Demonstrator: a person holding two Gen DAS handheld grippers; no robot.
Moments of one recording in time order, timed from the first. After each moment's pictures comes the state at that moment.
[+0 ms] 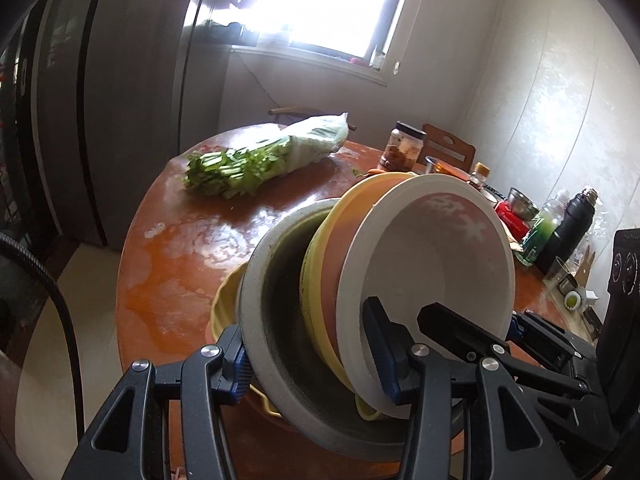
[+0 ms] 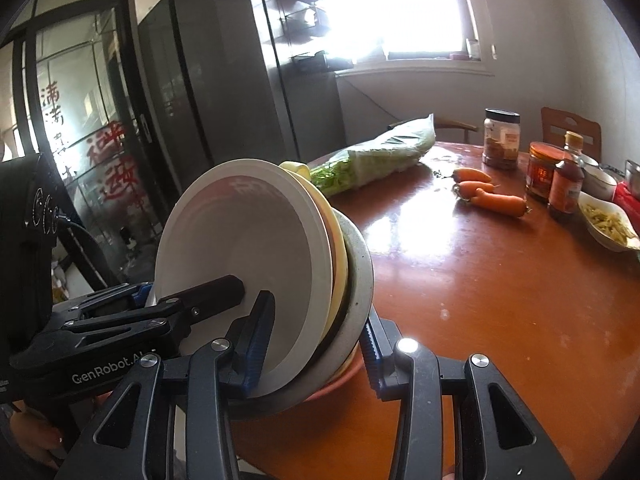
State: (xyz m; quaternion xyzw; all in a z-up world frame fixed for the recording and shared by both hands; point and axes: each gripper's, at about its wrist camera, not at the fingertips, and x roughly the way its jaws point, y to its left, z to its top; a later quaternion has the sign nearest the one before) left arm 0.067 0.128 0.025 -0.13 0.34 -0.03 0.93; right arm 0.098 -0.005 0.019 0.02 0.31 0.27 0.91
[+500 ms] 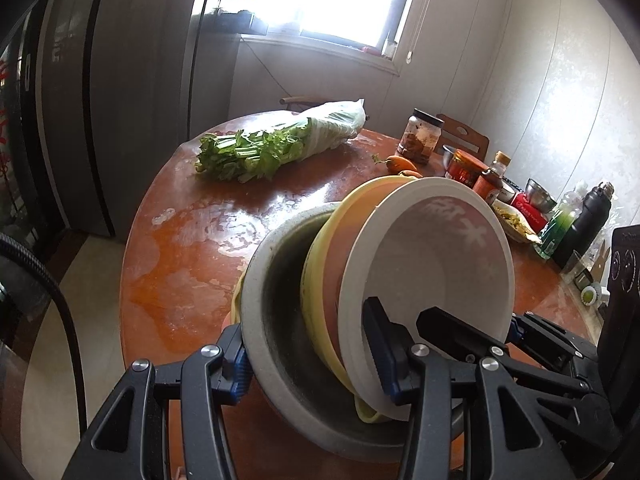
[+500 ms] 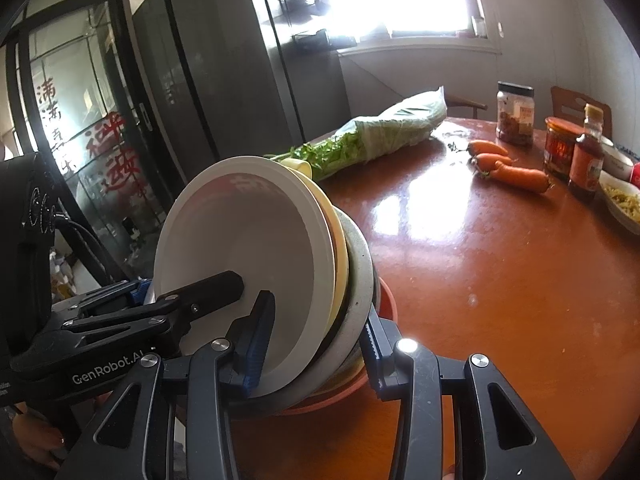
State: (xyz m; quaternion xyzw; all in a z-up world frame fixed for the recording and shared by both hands) left arm 0.077 0.136 0.005 -0.12 0.35 -0.02 0.93; right arm 0.111 0.007 -0.007 0.03 0.34 0.28 0.90
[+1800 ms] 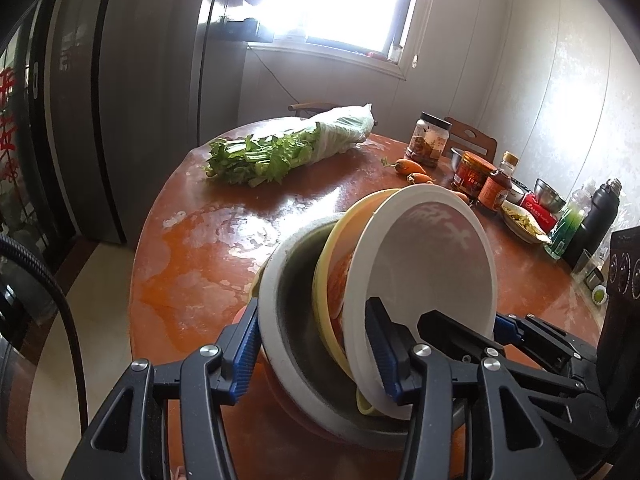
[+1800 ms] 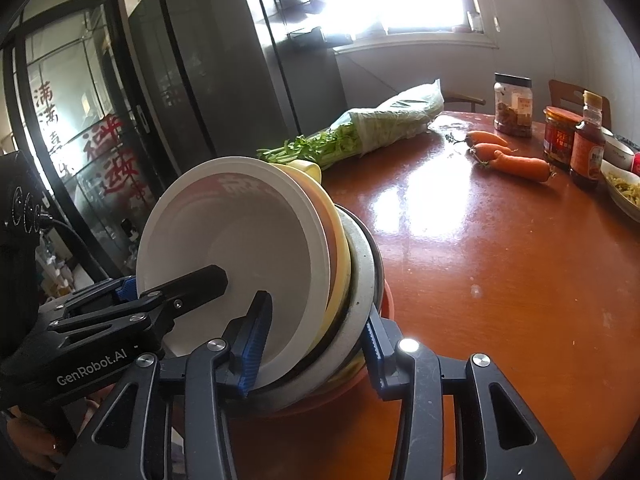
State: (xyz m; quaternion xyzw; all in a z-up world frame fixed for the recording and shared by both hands) left arm 0.073 0.136 0.001 -0.11 0.34 0.00 0.93; right arm 0.112 0.006 -0.018 0.04 0.34 0.28 0.90
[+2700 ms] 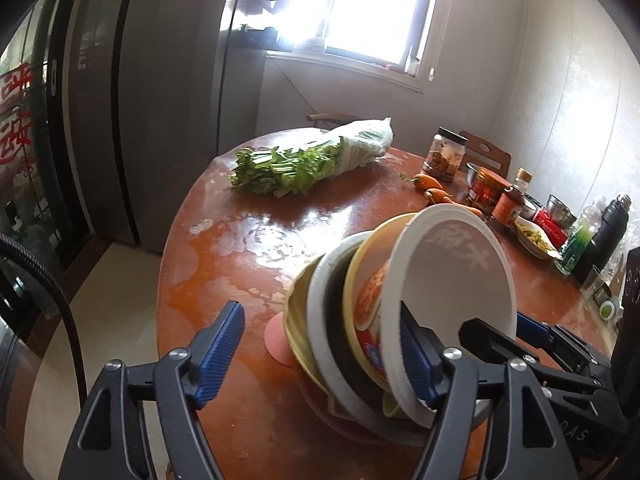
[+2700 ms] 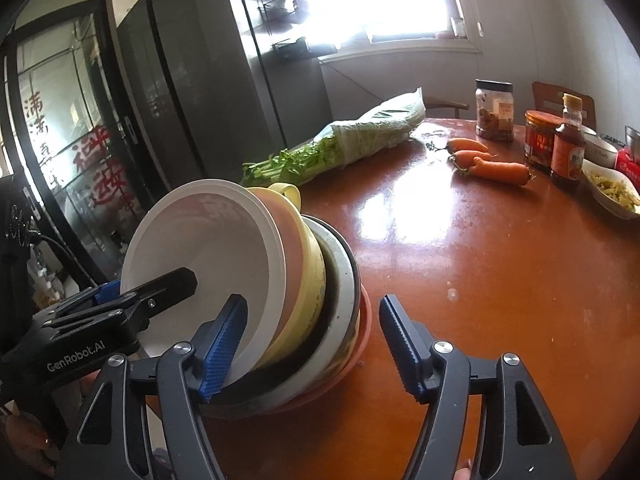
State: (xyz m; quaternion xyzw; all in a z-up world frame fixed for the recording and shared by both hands) left arm 0.067 0.155 0.006 -0.12 0.33 0.03 0.94; right arm 0.110 -0.007 -0.011 0.05 0.33 0.25 0.91
